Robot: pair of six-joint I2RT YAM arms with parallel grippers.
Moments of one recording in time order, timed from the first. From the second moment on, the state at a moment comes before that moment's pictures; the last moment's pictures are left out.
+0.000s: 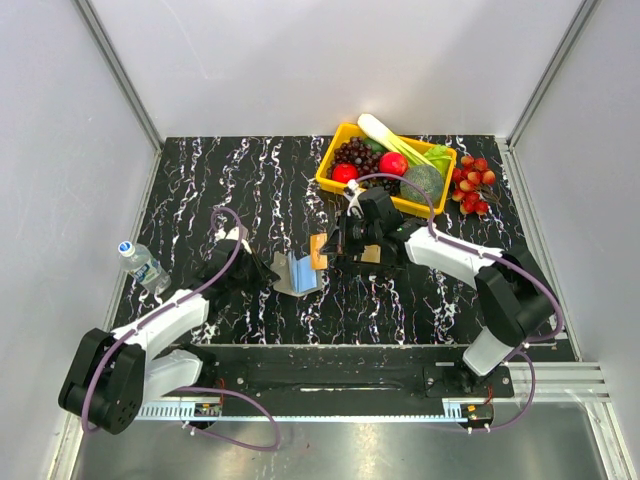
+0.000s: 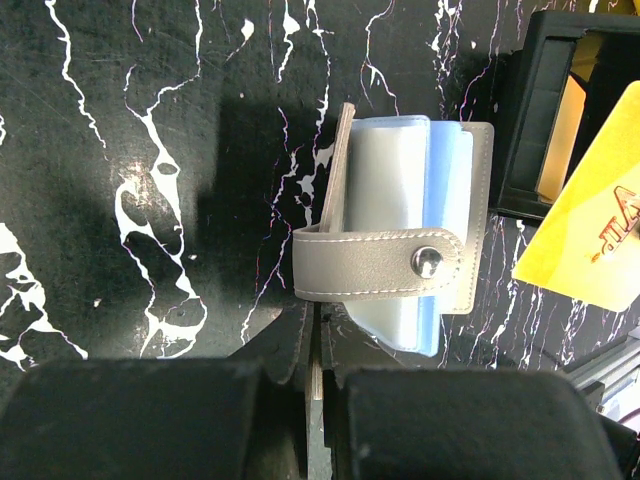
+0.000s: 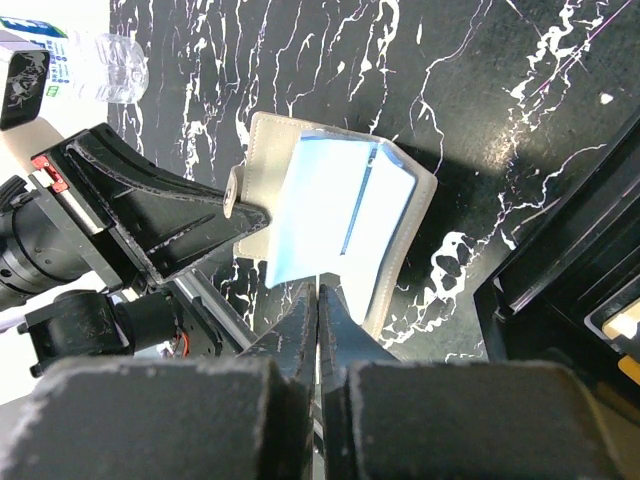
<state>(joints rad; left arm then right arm) -0.39 1.09 0.41 -0.04 0.16 -0.78 0.64 1.64 1.04 -0.05 -0.41 0.69</state>
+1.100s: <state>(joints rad) -0.39 1.16 0.41 -0.05 0.16 -0.78 0.65 1.75 1.07 -0.09 -0.42 0.70</state>
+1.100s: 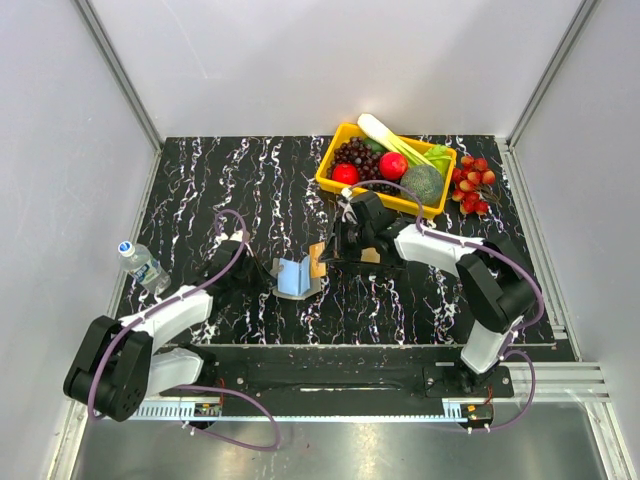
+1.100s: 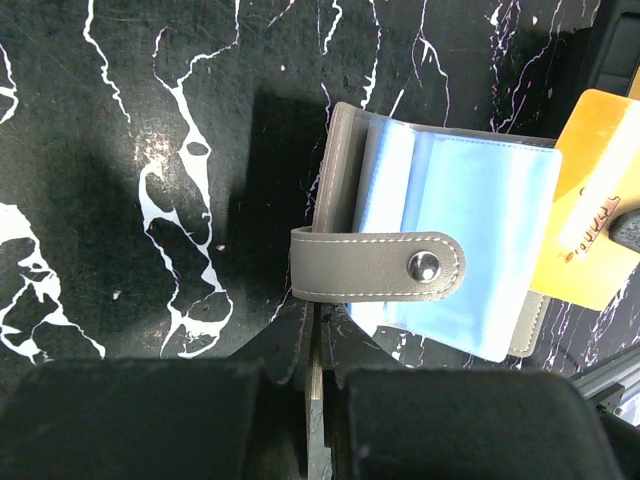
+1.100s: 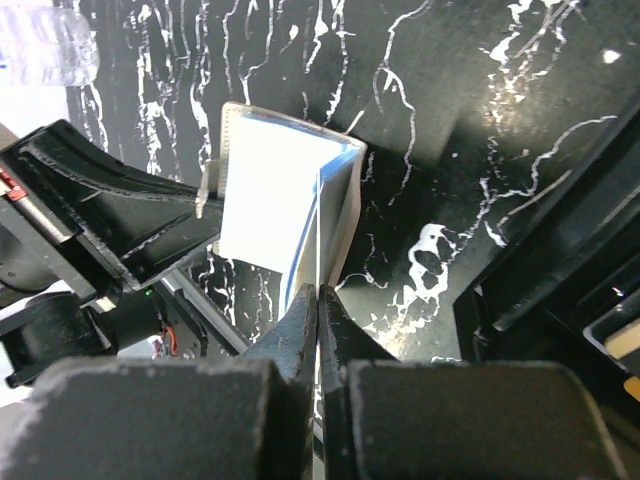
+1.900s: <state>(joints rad) -0.39 1.12 0.41 -0.02 0.19 -0.77 0.67 1.84 1.12 -0.06 -0.49 0.71</state>
